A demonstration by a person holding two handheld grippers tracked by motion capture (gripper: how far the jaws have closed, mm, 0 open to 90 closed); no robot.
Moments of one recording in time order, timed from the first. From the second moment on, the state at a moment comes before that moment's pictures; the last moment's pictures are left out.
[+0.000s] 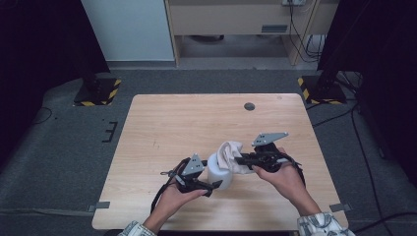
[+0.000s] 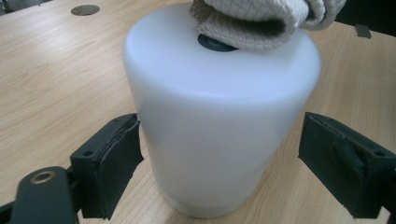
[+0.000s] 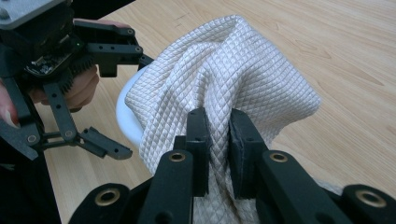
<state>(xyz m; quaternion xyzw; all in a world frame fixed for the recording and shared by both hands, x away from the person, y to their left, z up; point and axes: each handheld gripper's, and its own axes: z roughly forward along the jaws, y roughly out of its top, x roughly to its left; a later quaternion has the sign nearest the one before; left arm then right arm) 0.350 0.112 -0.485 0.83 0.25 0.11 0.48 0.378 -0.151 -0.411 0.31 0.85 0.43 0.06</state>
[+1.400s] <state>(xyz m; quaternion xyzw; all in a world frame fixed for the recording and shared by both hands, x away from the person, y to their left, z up) 0.351 0.110 -0.486 0.83 0.25 0.12 0.48 0.389 -0.089 -0.406 0.25 0.88 0.40 0.05</state>
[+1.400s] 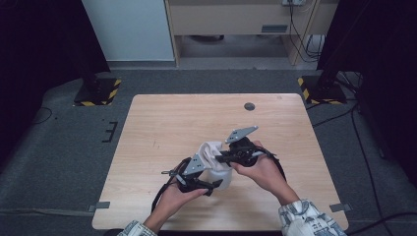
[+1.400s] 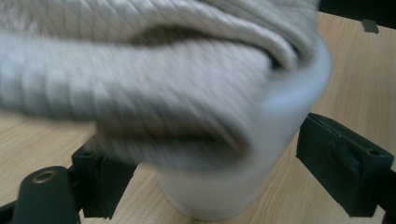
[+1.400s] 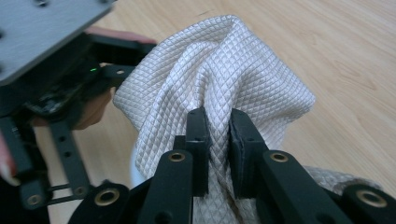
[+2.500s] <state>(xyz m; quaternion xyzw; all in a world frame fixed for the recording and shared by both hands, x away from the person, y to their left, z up) 0.350 0.111 -0.485 0.84 0.25 0.13 0.47 0.379 -0.089 -0.404 0.25 0.88 0.40 0.04</state>
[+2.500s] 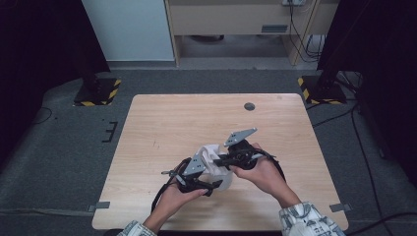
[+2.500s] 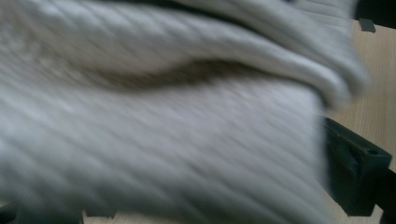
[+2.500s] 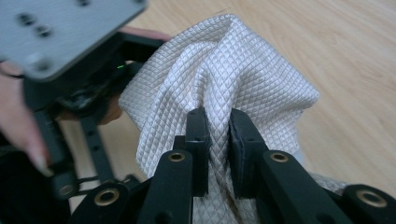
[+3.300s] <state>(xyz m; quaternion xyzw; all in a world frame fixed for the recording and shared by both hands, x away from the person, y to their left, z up) 0.365 0.107 -0.466 0.84 0.22 0.10 0.48 0.383 -0.194 -0.458 0.34 0.80 0.50 0.03</state>
